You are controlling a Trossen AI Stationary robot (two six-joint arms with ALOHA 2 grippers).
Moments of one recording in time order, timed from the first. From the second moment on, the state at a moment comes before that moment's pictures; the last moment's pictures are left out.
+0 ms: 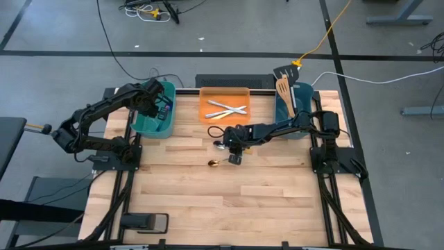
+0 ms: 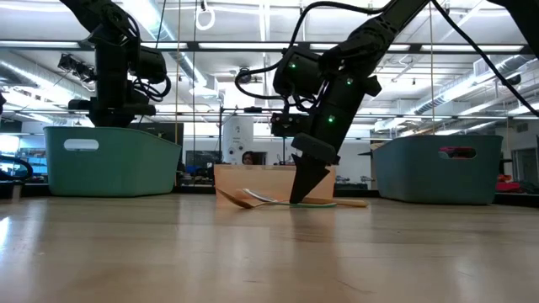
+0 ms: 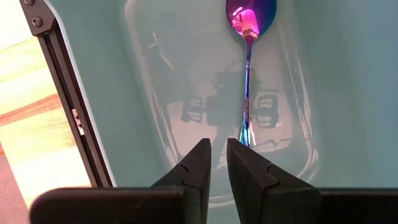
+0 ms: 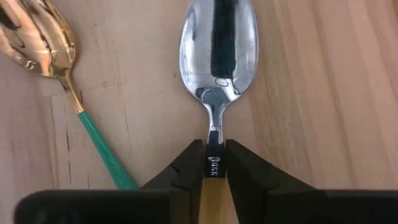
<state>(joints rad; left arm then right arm) 0.90 1.23 0.86 -0.99 -0.22 -0.35 -0.11 1.98 1.17 -0.32 0.06 0.05</state>
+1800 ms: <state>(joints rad) 0.90 1.09 0.86 -0.92 -0.19 -0.23 -0.04 1.67 1.17 -0.30 0.11 0.06</state>
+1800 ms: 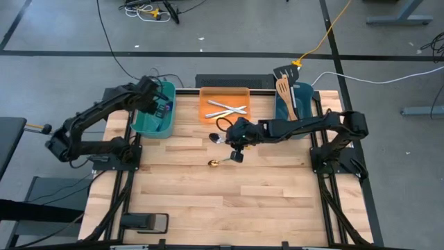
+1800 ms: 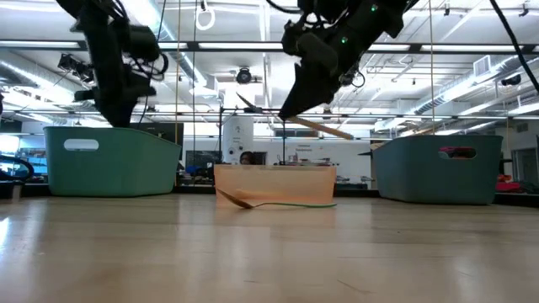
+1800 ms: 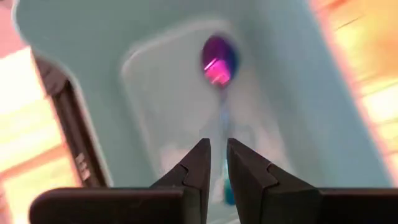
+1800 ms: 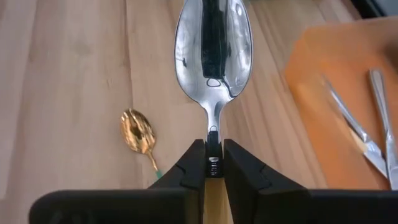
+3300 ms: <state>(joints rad) 0.33 0.82 0.86 -0.08 0.40 -0.12 -0.03 1.52 1.17 0.21 -0.12 0.05</state>
